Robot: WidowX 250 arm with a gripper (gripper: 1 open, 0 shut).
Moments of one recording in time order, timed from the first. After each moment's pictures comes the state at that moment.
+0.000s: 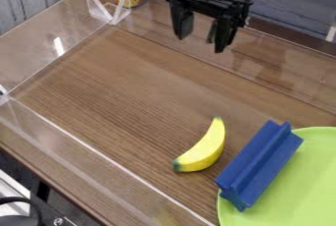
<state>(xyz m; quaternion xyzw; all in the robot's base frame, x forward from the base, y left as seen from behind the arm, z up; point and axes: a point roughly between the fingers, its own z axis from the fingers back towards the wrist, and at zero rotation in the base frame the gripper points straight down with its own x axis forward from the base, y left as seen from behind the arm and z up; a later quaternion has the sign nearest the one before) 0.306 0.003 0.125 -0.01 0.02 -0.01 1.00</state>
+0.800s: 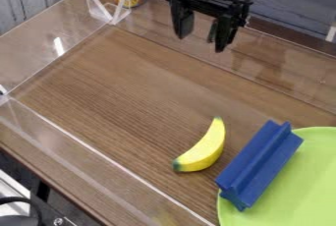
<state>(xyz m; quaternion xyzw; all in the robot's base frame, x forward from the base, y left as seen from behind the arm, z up) 0.307 0.003 0.125 -0.01 0.01 -0.01 1.00</state>
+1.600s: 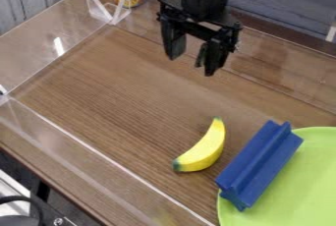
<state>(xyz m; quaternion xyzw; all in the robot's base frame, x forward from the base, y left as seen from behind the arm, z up) 0.277 -0.011 0.117 -0.01 0.01 -0.05 1.00</state>
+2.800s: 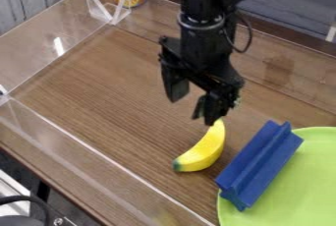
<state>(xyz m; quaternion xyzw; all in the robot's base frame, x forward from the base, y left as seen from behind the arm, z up) 0.233 -0.044 0.095 -0.01 -0.01 -0.12 0.99</state>
